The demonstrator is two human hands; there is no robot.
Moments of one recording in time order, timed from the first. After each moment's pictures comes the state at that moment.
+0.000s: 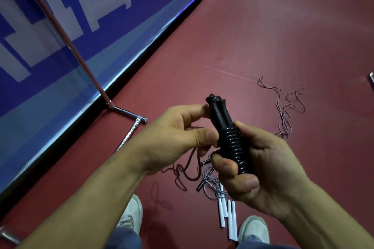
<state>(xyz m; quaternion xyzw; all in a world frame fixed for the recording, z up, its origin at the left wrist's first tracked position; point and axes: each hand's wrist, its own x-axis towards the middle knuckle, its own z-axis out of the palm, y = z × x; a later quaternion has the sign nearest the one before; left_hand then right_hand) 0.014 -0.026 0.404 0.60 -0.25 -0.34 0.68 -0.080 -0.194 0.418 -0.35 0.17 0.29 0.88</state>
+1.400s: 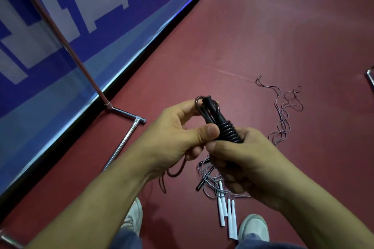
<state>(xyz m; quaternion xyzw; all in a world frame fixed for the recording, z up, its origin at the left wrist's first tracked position) 0.004 -0.035 0.407 0.61 -0.16 -0.31 0.71 -0.075 -0.184 0.425 -0.61 0.16 0.16 0.76</state>
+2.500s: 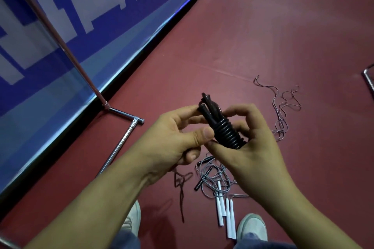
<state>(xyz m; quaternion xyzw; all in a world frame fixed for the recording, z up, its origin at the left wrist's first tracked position) 0.001 -0.035 0.402 0.60 -0.14 -0.34 0.71 -0.081 -0.181 0.412 -0.78 0.12 -0.11 0.61</state>
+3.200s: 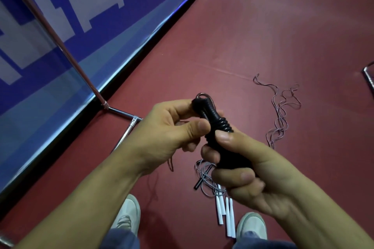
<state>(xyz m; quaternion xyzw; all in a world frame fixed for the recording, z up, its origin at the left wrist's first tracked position) 0.009 -0.031 0.409 0.60 -0.23 -0.29 0.71 -0.085 -0.199 0.419 -0.36 0.11 0.27 0.89</state>
